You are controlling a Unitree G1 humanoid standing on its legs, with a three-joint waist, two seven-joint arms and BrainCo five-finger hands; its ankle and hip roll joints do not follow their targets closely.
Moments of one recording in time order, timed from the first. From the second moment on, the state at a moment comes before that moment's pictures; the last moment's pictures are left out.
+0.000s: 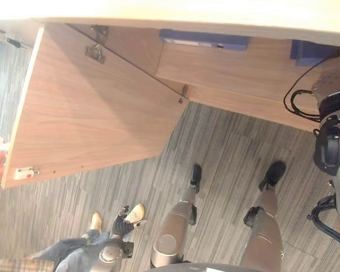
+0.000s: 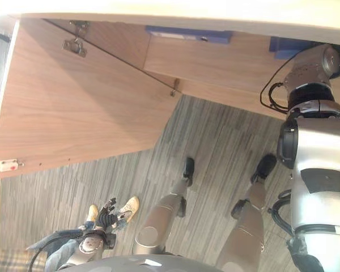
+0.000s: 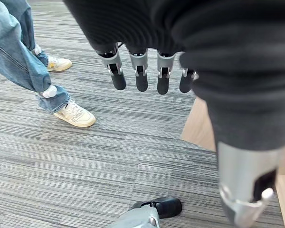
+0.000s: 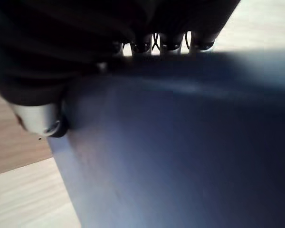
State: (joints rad) left arm 0.07 0.26 -0.45 0.86 -0.37 -0.30 0.04; right arm -1.45 -0.60 0.00 1.39 1.06 -0.38 -0.68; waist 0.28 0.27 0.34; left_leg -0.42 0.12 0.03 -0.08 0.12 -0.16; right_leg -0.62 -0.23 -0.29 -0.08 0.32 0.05
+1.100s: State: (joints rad) left arm 0.05 0.26 -0.35 0.94 -0.47 -0.29 0.07; right arm -1.67 -0.57 0.24 1.49 1.16 -0.32 -0.66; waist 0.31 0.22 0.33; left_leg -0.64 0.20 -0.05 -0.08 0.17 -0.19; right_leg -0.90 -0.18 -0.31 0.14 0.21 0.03
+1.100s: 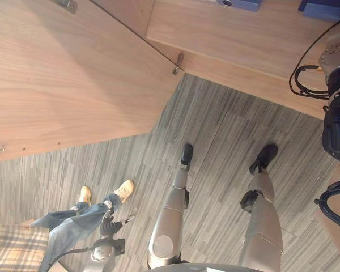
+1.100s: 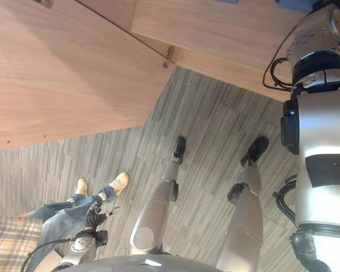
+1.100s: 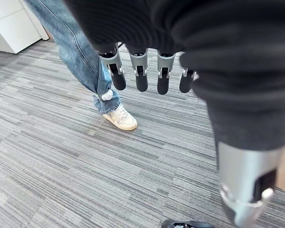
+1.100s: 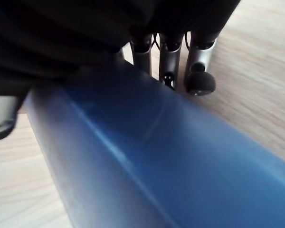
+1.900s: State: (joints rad) left arm -0.14 0.30 -0.39 0.94 -0.47 -0.24 0.10; right arm -1.62 -0.44 0.27 1.53 1.08 -0.17 -0.60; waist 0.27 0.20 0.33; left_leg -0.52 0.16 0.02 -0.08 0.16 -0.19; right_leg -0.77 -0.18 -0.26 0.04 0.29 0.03
